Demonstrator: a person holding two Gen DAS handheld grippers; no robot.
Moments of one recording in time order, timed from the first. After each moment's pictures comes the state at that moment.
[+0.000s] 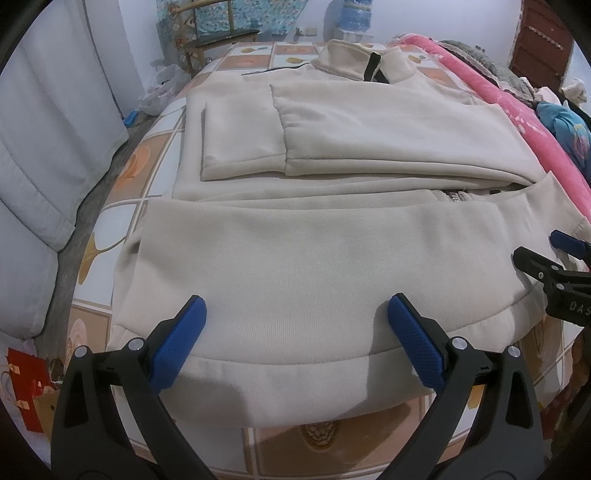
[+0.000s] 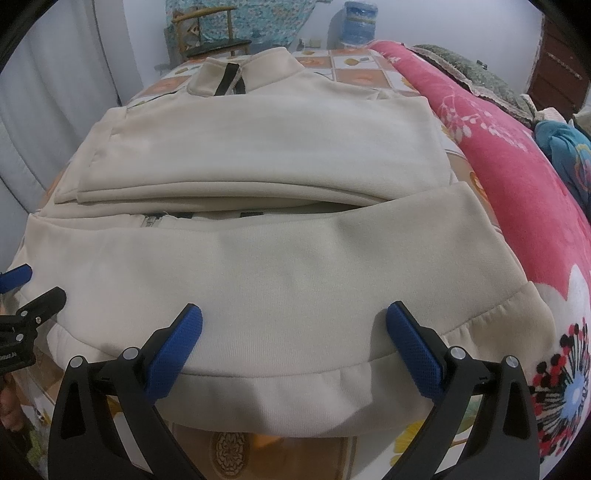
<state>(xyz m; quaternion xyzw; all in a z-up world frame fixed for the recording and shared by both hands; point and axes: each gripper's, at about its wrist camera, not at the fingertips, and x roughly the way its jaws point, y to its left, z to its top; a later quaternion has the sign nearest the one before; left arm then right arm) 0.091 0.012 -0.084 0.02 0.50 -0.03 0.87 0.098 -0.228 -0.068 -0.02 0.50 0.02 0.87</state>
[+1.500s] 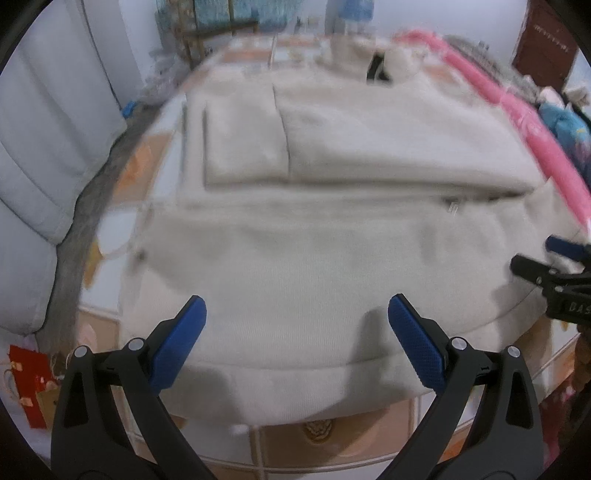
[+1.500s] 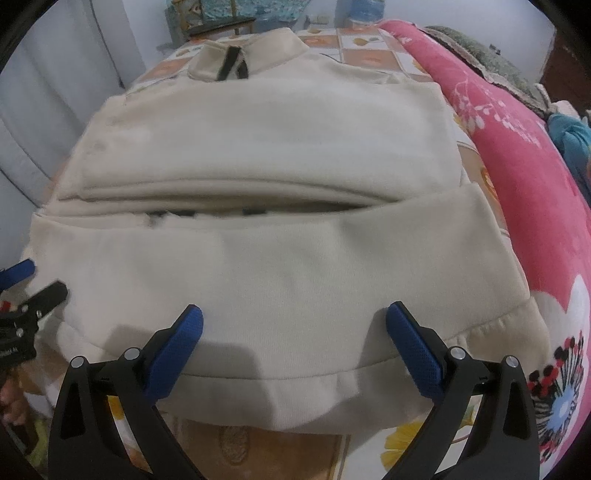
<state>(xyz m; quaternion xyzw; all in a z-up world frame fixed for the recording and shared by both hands) 0.098 0.016 -0.063 0.01 0.50 -0.03 0.86 0.114 -0.228 -0.058 0.00 0.54 0.04 0.84</state>
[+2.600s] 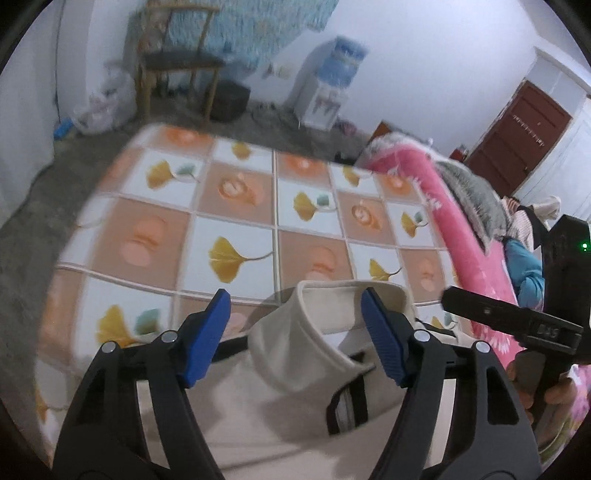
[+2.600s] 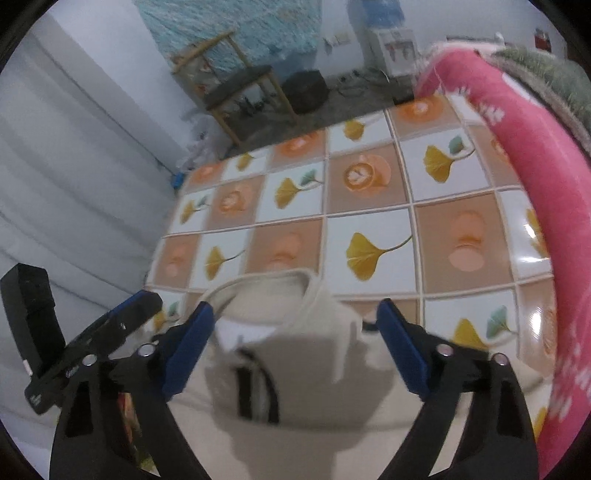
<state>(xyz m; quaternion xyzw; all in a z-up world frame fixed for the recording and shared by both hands) 0.433 -0.006 -0.014 -0.14 0.45 -0.13 0.87 0.445 -0.242 0.001 0.16 0.52 0.14 0.83</state>
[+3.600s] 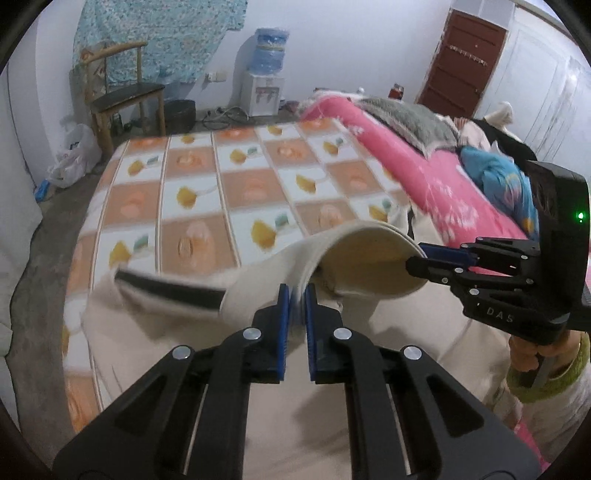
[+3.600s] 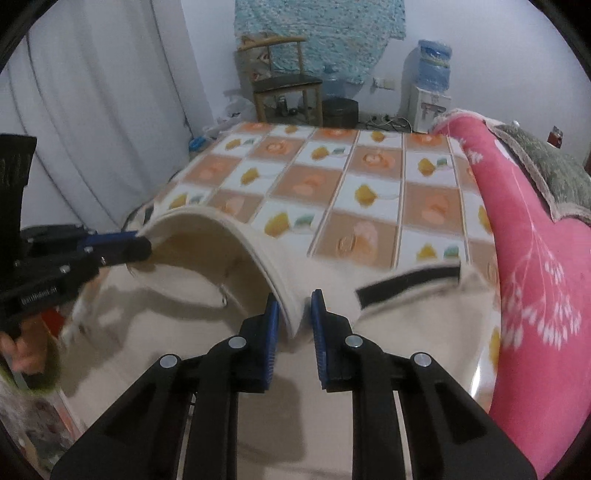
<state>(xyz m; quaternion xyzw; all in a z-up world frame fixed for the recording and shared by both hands) 0.255 -0.042 0.016 0.00 0.44 -0.21 0.87 0.252 -0.229 0.018 -0.02 0.45 0.17 0.88</state>
